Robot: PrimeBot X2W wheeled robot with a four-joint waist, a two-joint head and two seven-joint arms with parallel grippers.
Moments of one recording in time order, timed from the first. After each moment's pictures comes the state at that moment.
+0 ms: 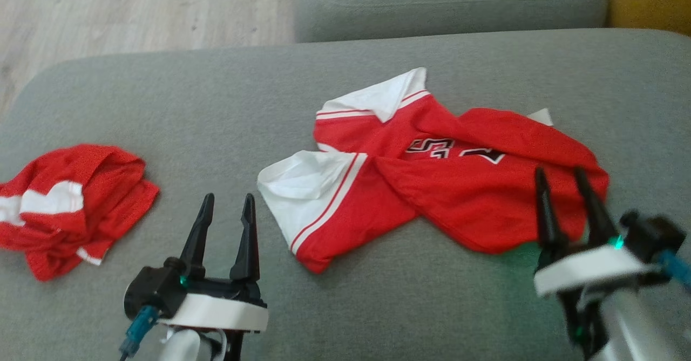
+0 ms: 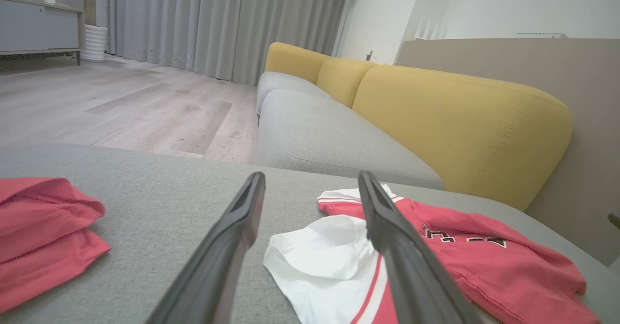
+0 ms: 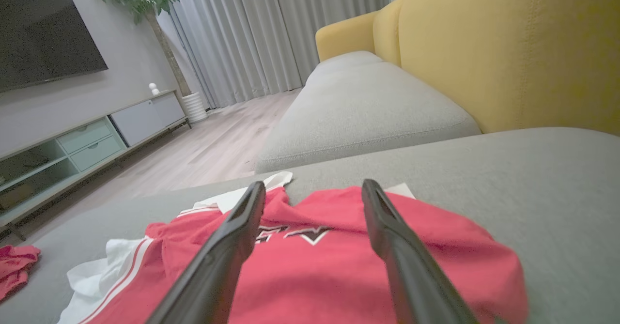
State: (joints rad) left arm -0.08 0.05 -0.24 0.22 -0.34 -0.10 -0.26; right arm -0.16 -0.18 0.15 0.36 0.42 0.12 -0.25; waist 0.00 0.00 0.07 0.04
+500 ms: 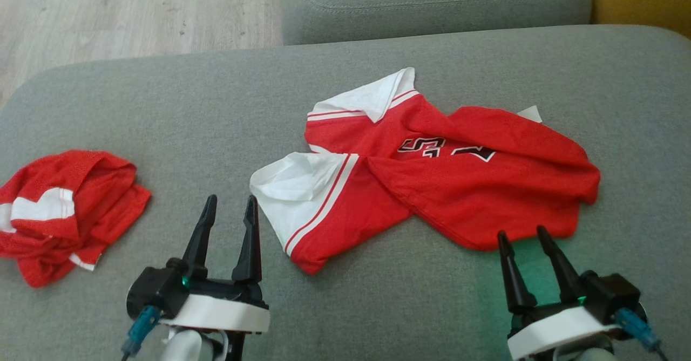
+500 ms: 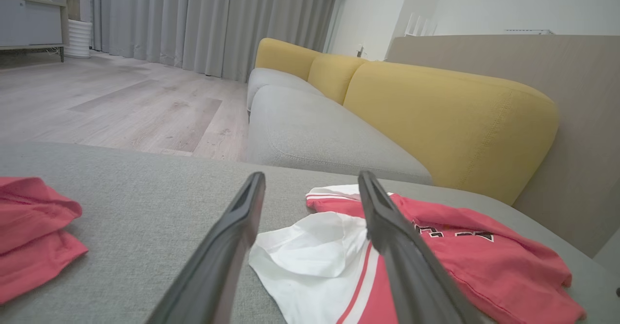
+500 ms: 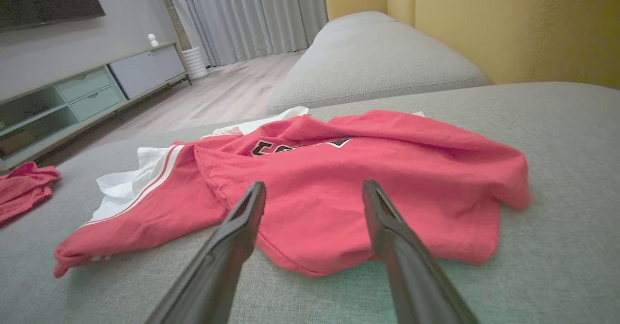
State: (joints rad) left arm -0.07 0.05 -0.24 0.22 -0.34 -0.11 -0.26; right arm 0.06 -0.10 0.16 0.26 0.25 0.12 -0.25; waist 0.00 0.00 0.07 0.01
